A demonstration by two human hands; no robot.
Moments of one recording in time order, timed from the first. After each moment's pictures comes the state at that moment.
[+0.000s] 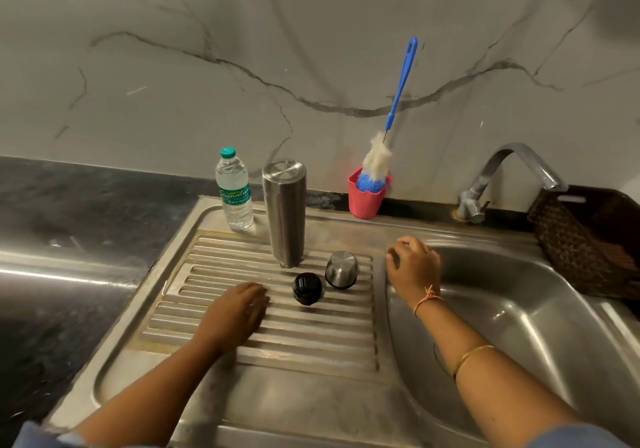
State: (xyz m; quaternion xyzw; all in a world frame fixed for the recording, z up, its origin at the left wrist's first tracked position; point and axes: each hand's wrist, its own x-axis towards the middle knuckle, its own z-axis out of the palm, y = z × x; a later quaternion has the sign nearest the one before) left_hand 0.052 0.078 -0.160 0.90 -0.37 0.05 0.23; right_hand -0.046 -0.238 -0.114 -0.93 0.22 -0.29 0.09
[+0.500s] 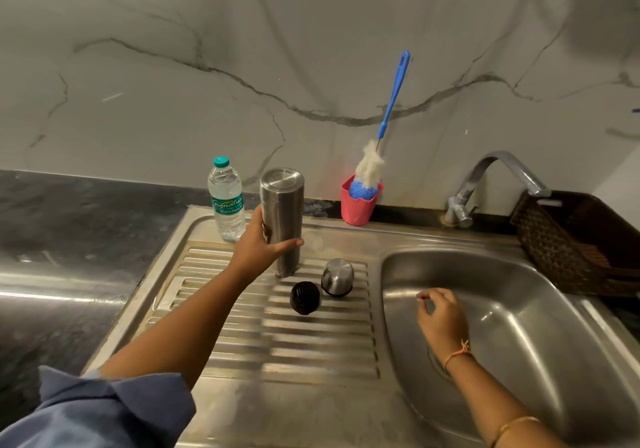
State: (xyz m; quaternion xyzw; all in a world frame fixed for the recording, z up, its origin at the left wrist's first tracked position) left_hand 0.096 0.000 -0.061 0.81 -0.21 -0.10 0.54; right_hand -0.119 -0.243 -0.148 -0.87 0.35 -0.25 0.22
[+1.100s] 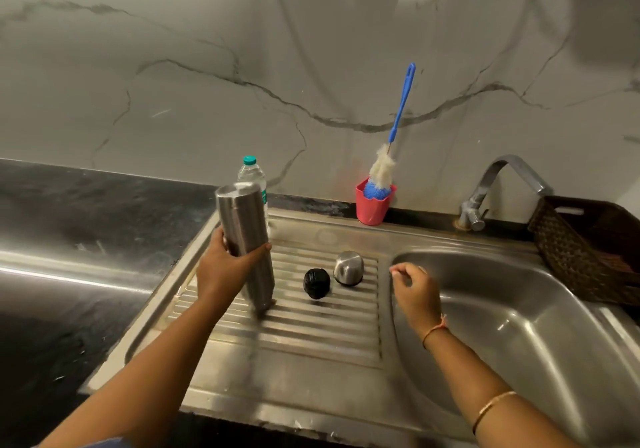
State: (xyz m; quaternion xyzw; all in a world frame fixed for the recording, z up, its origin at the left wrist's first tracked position) left_hand 0.027 0.080 -0.052 0.83 -0.05 0.04 0.56; right_hand -0.100 -0.190 -0.100 -0.85 0.23 -0.28 0.37
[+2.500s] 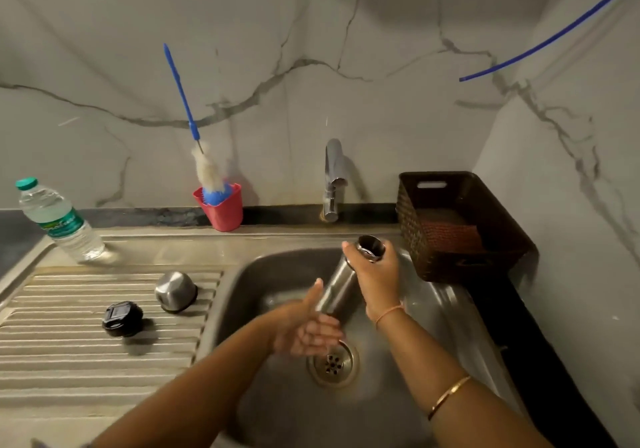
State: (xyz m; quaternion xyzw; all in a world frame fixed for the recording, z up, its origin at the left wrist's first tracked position) left_hand -0.121 -0.287 -0.093 0.64 0.02 -0.60 0.47; right_hand -0.186 -0.416 -0.062 -0.59 0.33 -0.30 0.67
